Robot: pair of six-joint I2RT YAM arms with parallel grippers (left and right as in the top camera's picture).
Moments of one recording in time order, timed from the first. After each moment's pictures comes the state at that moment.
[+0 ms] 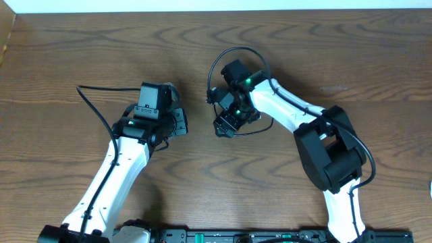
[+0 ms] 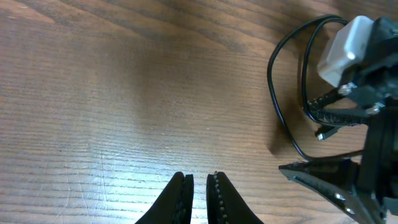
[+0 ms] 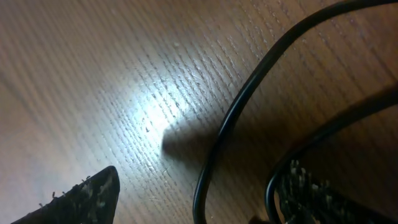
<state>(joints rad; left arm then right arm) -0.21 1.34 0.90 -0.62 0.10 -0.36 0.59 2.20 1.57 -0.82 -0.34 -0.30</state>
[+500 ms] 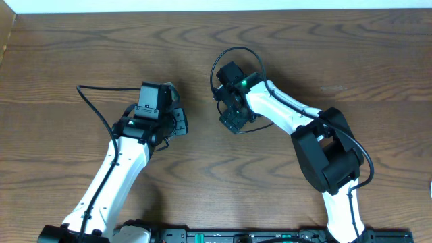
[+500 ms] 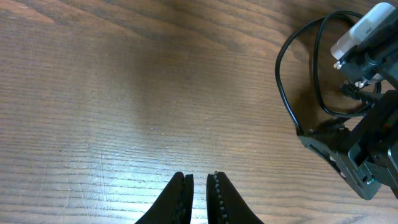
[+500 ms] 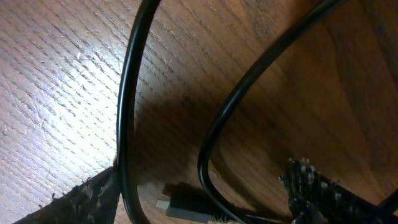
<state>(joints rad) -0.21 1.34 0.90 -0.62 0.10 -0.36 0.61 2.21 1.58 -0.84 -0.01 -0.18</state>
